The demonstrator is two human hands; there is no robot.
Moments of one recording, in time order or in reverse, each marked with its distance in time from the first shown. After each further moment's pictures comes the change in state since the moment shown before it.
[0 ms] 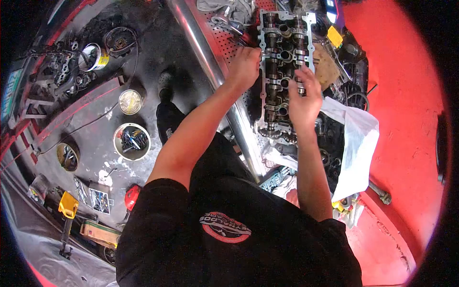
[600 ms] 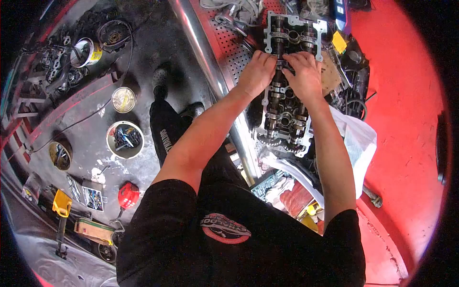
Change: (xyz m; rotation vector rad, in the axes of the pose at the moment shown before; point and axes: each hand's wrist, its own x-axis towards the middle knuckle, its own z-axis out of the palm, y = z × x) left_hand 0.011 -0.008 0.039 -0.074 0.107 0.208; right_hand 0.082 0.038 0.042 -0.506 -0.450 -0.383
